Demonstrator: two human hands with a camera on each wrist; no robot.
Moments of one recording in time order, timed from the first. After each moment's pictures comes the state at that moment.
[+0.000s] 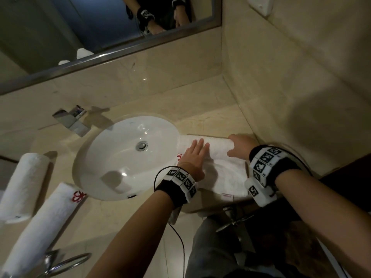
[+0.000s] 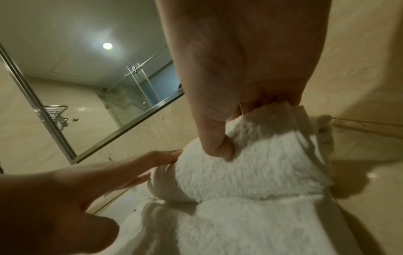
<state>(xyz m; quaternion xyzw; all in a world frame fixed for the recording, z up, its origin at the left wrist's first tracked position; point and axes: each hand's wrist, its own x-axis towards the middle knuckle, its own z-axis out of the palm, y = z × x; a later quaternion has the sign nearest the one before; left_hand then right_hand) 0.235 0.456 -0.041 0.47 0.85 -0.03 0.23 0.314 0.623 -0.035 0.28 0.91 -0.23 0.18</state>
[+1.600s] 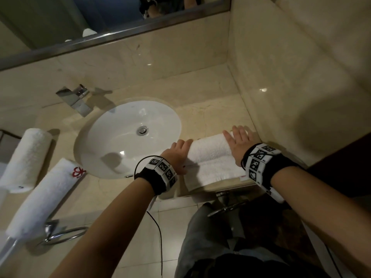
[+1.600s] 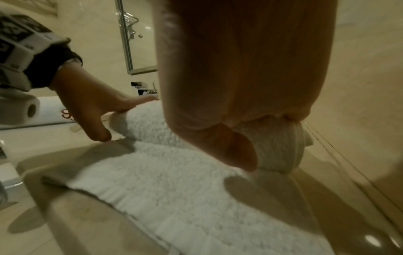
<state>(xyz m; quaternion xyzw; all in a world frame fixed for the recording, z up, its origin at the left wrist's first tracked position) 0.230 0.408 -0.050 0.47 0.86 -0.07 0.20 0.355 0.594 -0.037 0.16 0.95 0.02 0.28</state>
